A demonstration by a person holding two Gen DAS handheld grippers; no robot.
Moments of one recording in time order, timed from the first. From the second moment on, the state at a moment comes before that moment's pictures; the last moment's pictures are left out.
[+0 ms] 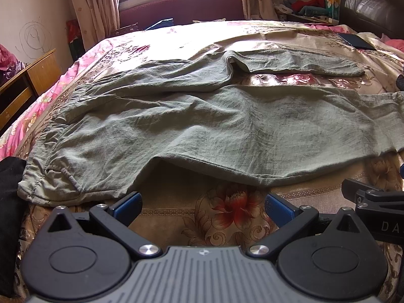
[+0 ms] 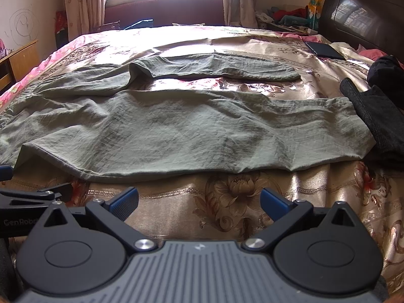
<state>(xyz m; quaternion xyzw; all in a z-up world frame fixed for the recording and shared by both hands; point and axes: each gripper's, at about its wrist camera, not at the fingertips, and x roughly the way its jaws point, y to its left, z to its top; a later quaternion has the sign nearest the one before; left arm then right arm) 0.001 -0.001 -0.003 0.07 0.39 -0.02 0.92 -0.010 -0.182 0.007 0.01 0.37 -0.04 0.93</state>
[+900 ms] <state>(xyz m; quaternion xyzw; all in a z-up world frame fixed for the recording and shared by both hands) 0.001 0.000 -0.003 0.07 0.39 -0.02 0.92 -0.009 -0.181 0.008 0.01 0.37 -0.04 0.93</state>
